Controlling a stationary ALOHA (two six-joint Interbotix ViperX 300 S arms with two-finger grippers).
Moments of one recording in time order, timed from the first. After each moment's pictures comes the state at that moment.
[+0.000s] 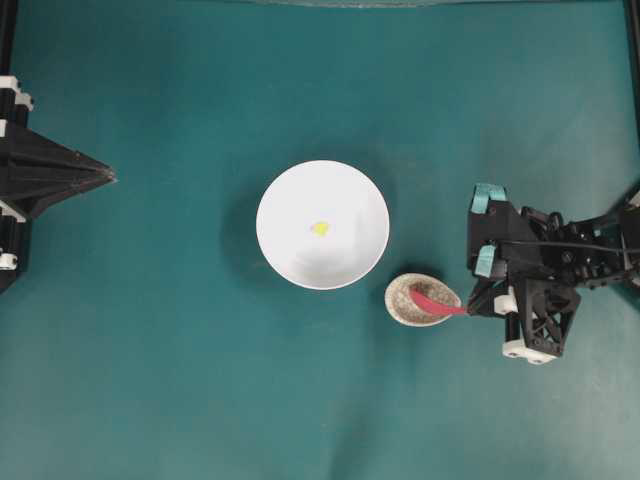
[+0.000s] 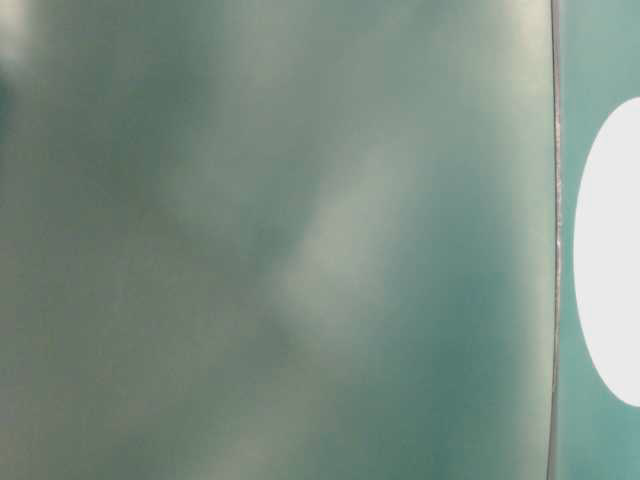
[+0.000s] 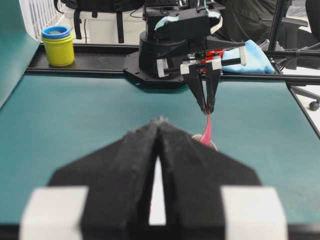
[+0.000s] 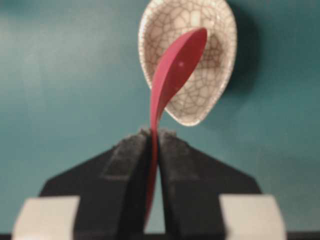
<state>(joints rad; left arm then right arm) 0.02 -1.01 1.18 0.01 -0.23 -0.02 0.20 -0.33 0.93 0.19 0.35 0.26</state>
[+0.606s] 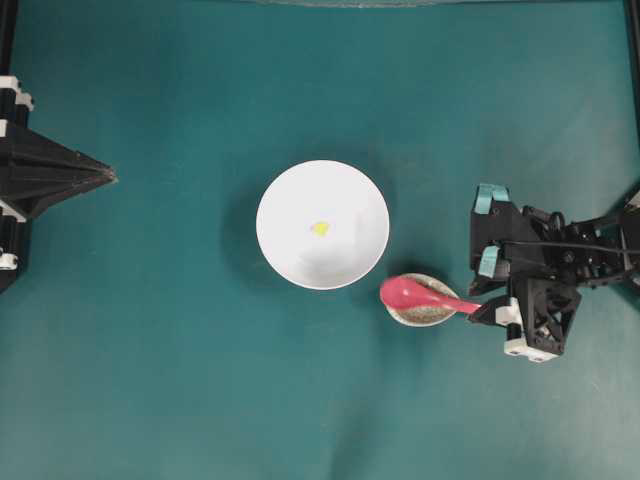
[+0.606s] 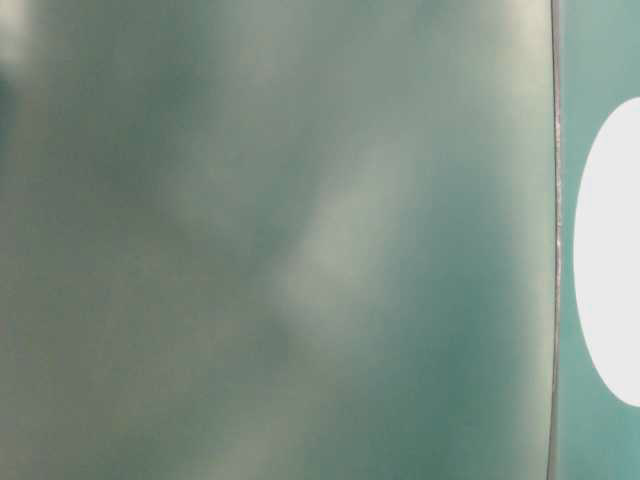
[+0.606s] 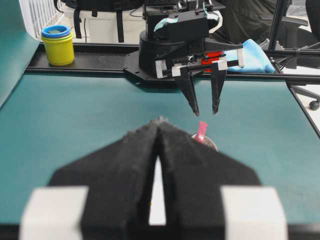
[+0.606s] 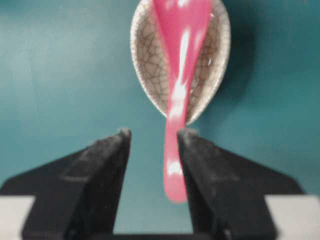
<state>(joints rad) 0.02 -1.01 1.18 0.01 -0.23 -0.02 0.20 -0.33 0.95 0.18 0.33 0.26</state>
